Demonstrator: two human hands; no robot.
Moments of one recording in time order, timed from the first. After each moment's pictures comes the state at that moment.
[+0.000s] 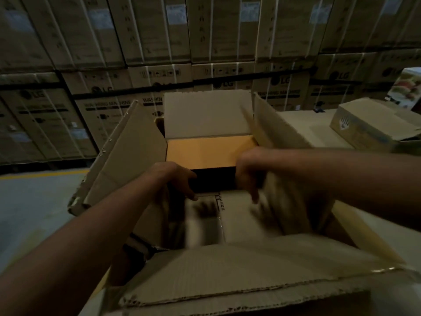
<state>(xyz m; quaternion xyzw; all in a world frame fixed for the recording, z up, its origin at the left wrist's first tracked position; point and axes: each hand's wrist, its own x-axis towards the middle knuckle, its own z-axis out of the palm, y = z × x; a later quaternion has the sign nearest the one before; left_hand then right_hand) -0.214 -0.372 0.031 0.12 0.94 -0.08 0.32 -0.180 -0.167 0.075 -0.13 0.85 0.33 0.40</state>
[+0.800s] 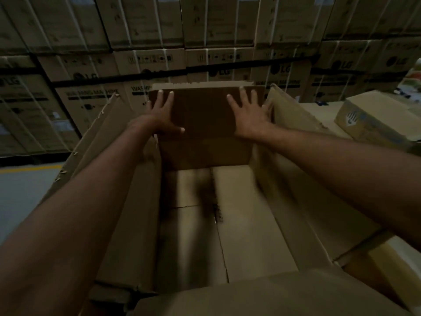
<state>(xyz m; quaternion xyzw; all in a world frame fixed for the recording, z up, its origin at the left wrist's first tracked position) -0.319 -0.392 0.107 0.04 0.99 0.15 0.05 -0.311 -0.143 0.092 -0.02 1.00 0.07 -0.04</state>
